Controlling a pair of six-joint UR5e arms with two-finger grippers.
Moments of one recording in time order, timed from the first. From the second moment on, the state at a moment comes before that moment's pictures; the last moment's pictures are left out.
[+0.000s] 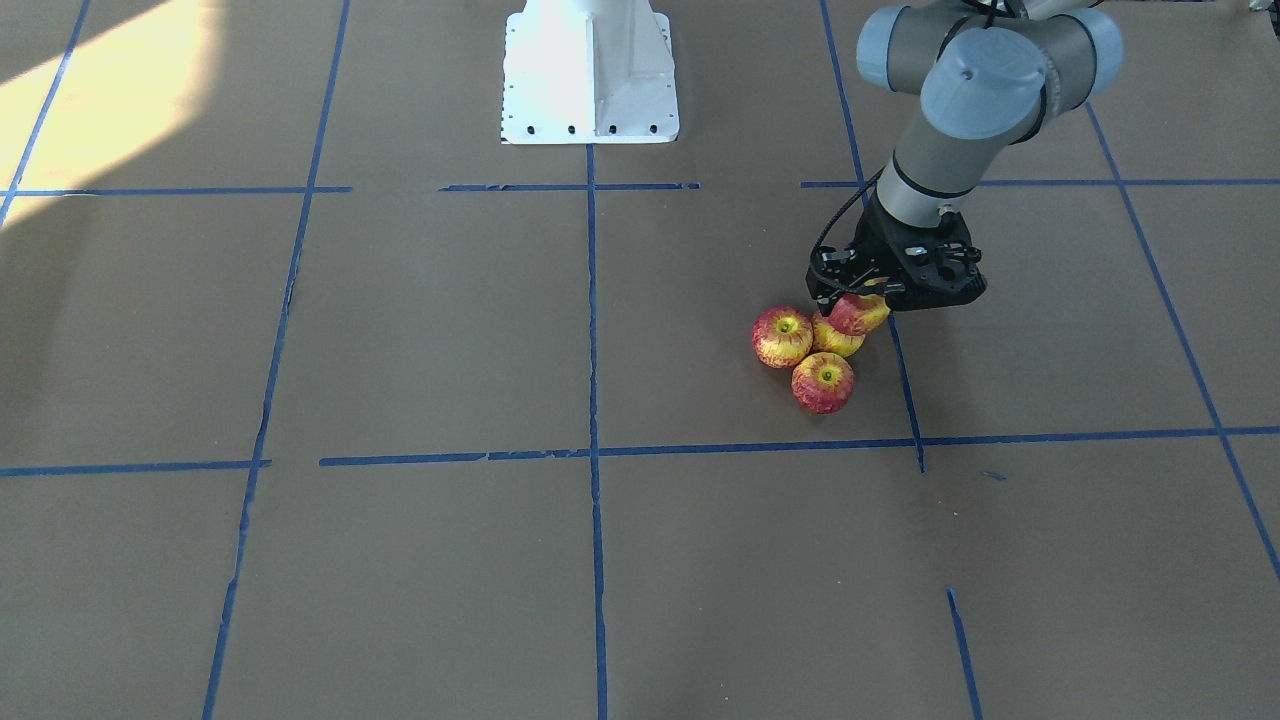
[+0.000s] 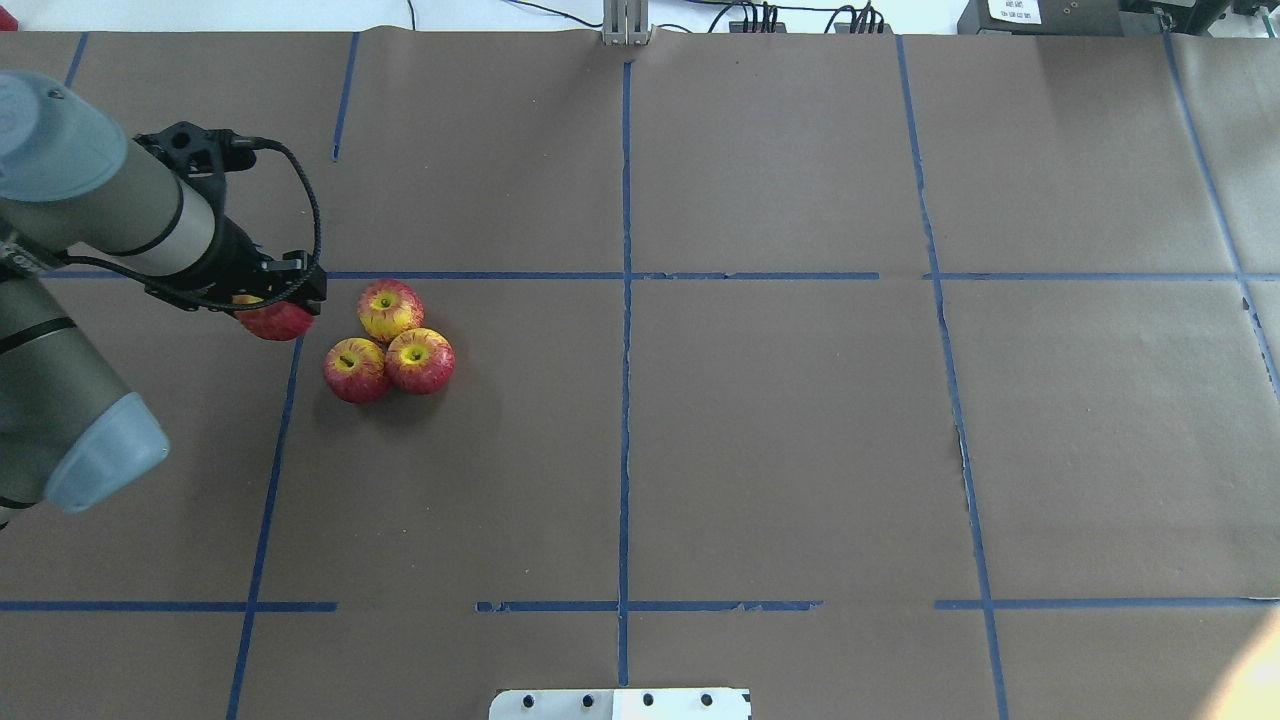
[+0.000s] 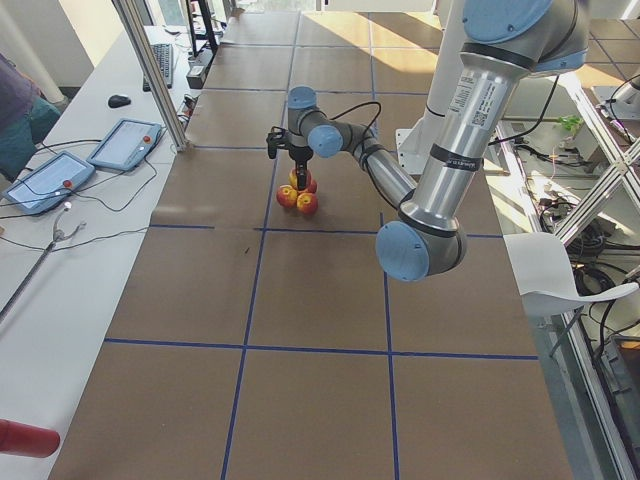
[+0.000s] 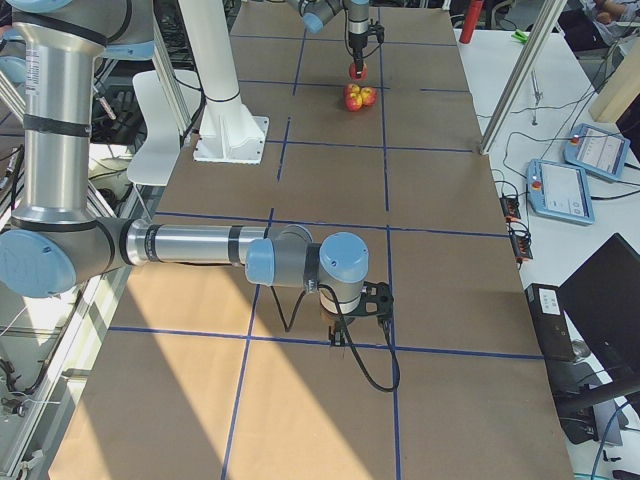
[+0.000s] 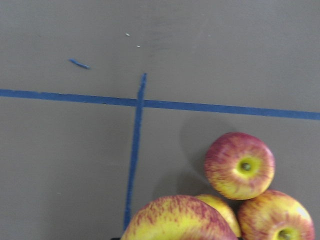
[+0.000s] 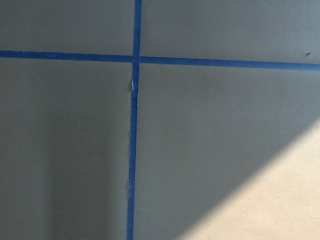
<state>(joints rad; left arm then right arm) -0.75 -1.97 -1.86 -1.59 -2.03 -1.14 1.60 -1.70 1.73 -1.63 2.29 -0.06</state>
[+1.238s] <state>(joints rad) -0.72 -1.99 -1.83 -1.62 -2.01 -1.18 1.60 -1.70 1.73 -1.63 2.29 -0.06</state>
